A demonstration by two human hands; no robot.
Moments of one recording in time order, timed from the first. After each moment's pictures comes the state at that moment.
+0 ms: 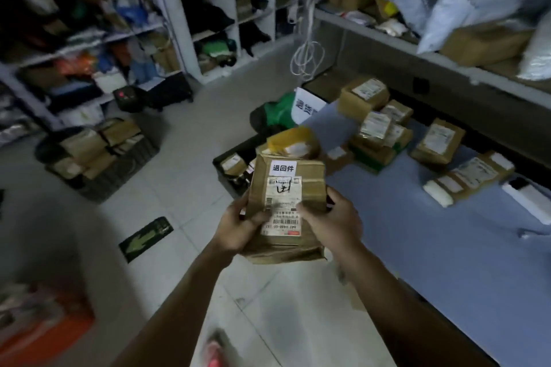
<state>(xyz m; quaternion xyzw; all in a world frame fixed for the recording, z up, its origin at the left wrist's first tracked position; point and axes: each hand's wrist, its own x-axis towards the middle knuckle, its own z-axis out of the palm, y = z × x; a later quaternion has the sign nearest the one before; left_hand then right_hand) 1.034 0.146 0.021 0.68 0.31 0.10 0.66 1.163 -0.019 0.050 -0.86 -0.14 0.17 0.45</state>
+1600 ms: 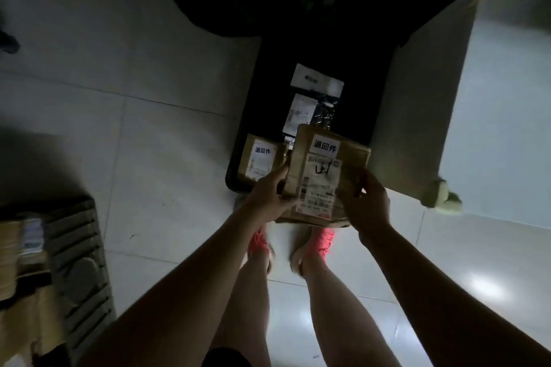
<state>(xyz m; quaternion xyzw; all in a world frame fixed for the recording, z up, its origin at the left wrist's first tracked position) 1.441 0.802 -0.505 0.76 0.10 -0.40 0.49 1.443 0.593 -0.457 -0.82 0.35 0.25 0.38</state>
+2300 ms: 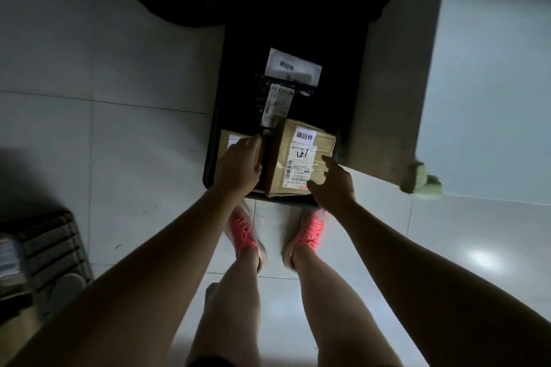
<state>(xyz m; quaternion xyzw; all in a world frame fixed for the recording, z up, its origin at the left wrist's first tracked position) 1.488 0.792 -0.529 0.93 -0.01 -0.30 0.20 1.451 0.580 -0.534 -0.85 0.25 0.36 0.29</state>
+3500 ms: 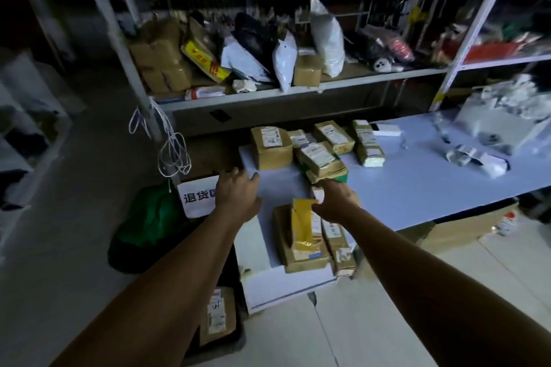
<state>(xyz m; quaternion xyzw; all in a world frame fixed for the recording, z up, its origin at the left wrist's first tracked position) 1.389 0.487 0.104 0.95 -0.29 0.06 -0.08 1.294 0.270 0.092 -0.96 0.22 0.02 0.17</state>
